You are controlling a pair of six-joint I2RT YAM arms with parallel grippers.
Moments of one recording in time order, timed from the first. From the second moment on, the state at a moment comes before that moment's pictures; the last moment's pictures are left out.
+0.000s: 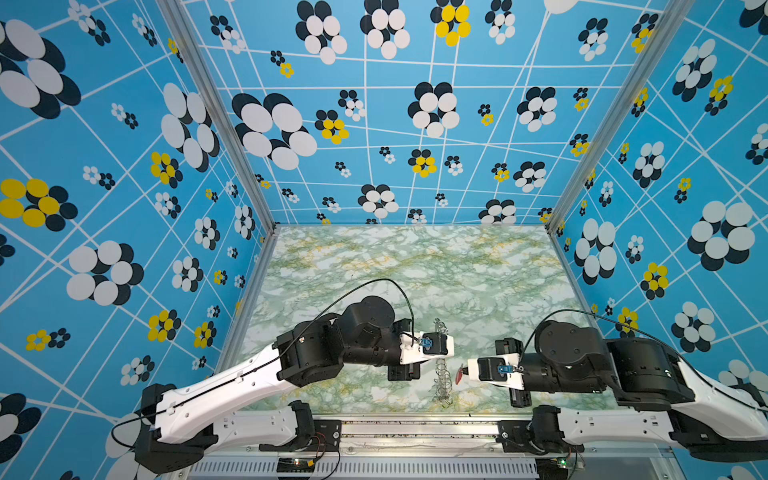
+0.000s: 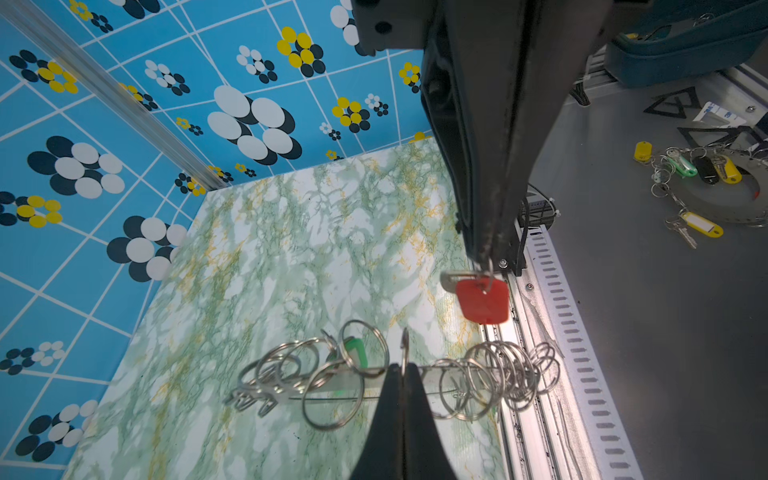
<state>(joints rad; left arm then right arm) -1.17 1.06 1.24 -0.64 0.28 0.41 1.38 0.84 1.34 -1.05 0.09 -0.36</state>
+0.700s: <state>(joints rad) -1.16 1.09 1.27 -0.66 0.37 0.36 1.39 0.89 1.32 -0.99 0.18 -0.49</state>
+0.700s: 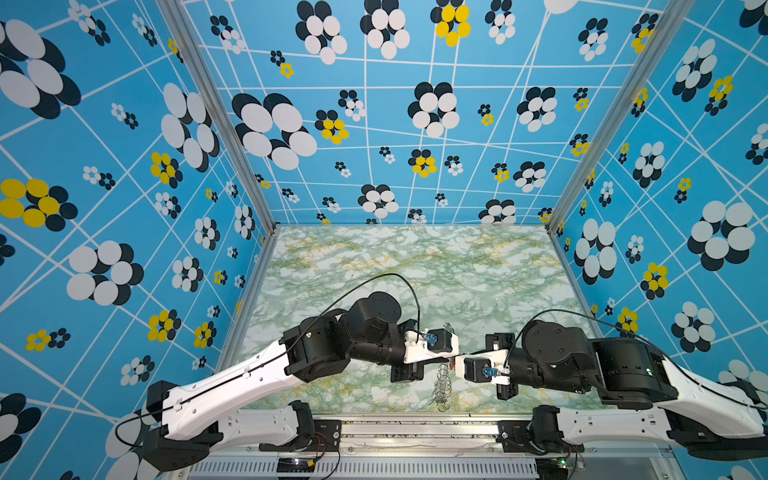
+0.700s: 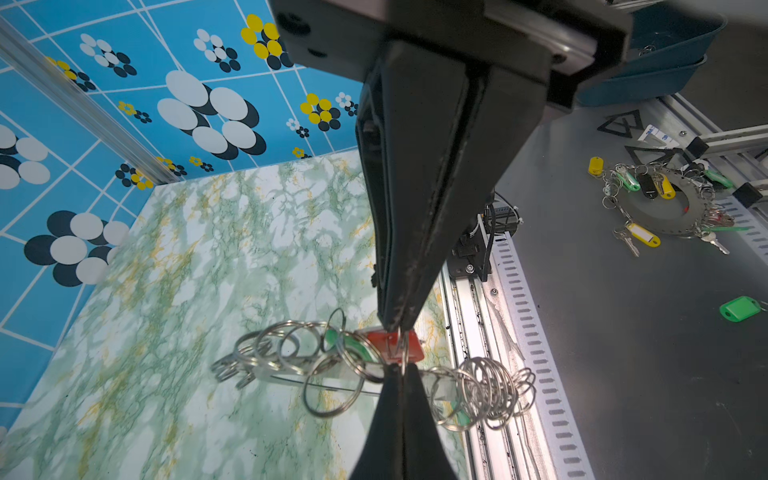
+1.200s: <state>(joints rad) -1.15 1.11 1.29 -0.69 0.40 0.34 1.39 0.91 1.34 -1.00 0.14 -0.49</state>
